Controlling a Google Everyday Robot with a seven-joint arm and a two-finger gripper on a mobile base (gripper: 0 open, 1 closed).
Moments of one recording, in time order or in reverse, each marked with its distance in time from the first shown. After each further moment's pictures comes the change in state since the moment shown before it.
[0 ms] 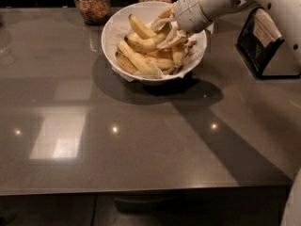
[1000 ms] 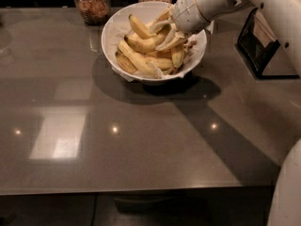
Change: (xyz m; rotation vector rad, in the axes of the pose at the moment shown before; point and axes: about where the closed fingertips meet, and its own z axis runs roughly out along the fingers) arm 0.005 0.004 0.011 -0.044 -0.016 0.018
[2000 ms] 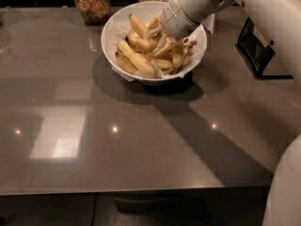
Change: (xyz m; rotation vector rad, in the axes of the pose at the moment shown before) arm -0.012 0.012 0.016 -0.104 0.076 -0.075
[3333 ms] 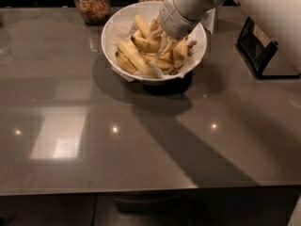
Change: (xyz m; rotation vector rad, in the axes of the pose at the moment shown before) arm -0.004 0.003 -0.012 -0.036 0.179 -0.090
